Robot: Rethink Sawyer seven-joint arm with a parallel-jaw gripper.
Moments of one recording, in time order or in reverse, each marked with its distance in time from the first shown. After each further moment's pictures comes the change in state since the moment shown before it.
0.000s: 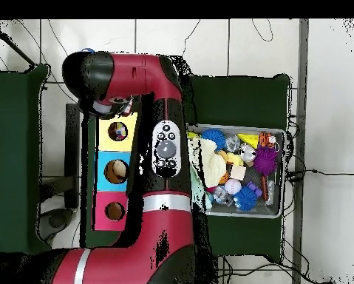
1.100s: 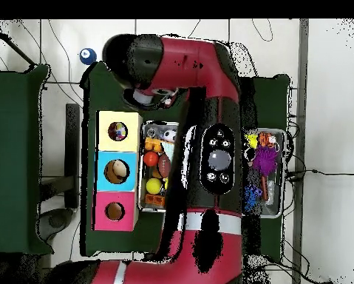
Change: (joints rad) arm -0.130 -0.132 -0.003 0.058 -0.093 0.011 -0.004
